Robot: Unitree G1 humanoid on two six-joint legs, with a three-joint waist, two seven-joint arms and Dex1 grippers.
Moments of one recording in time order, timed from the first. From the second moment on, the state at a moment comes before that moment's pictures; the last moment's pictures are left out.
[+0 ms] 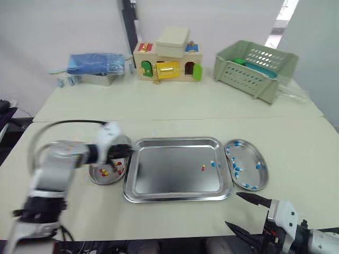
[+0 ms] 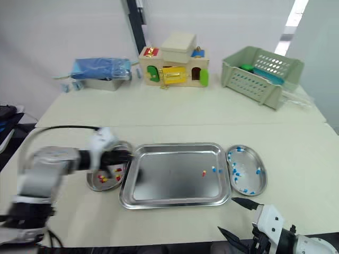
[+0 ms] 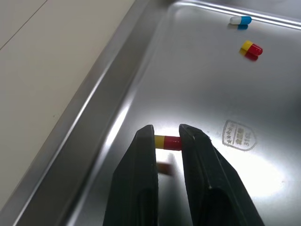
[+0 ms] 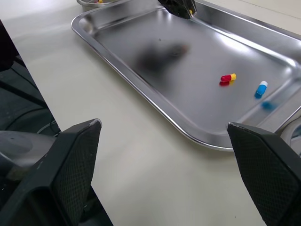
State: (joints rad) left arm -0.31 0.82 0.23 -0.22 -0.18 0.80 -1.07; right arm 0.57 -0.64 -0.13 -0.64 0.36 0.07 0.90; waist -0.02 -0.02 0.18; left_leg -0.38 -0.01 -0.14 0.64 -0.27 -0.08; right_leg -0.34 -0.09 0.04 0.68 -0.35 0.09
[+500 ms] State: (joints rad) left arm -0.30 0.84 0.19 -0.19 -0.26 0.82 -0.97; right arm 0.58 -0.63 -0.12 -0.61 0.37 0.06 0.91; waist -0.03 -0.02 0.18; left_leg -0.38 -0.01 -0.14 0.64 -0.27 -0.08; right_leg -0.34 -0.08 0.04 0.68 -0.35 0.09
